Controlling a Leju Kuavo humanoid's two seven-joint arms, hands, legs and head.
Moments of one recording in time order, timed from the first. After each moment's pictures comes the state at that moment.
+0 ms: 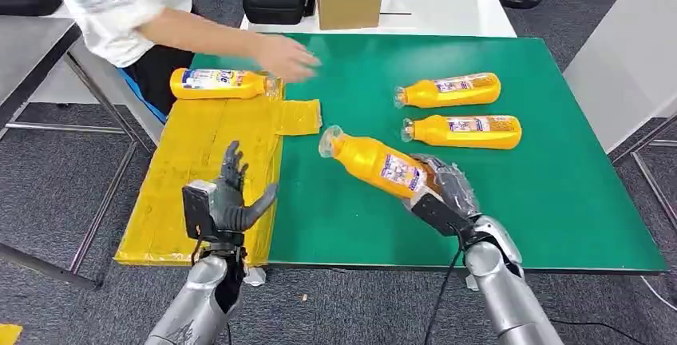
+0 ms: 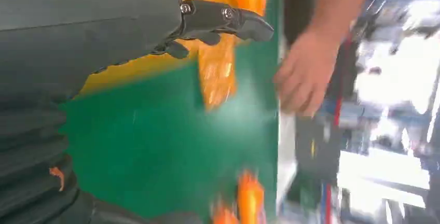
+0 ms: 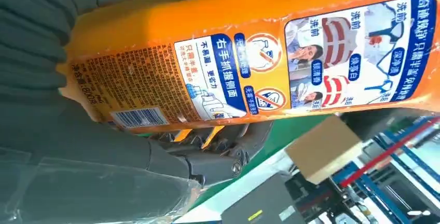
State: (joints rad) left arm -0.29 -0.19 -0.33 -1.00 0.20 0.09 -0.49; right arm -0.30 -0.07 0.16 -1.14 0.62 -0.02 -0.49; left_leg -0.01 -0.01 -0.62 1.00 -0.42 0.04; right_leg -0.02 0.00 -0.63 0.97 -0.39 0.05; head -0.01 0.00
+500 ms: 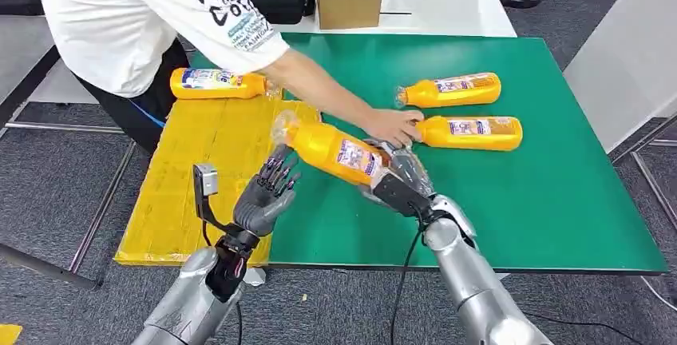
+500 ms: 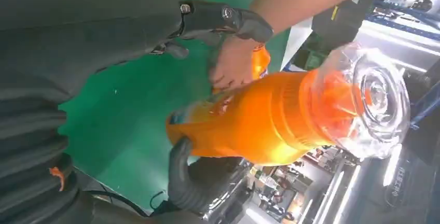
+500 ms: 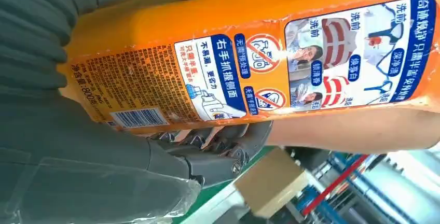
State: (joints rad) left arm -0.34 -0.15 -0.37 -0.98 0.49 -0.37 -0.30; right arm -0.46 0.07 0.23 -0.92 0.60 0.02 -0.55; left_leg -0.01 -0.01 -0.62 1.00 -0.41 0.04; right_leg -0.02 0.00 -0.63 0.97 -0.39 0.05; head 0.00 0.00
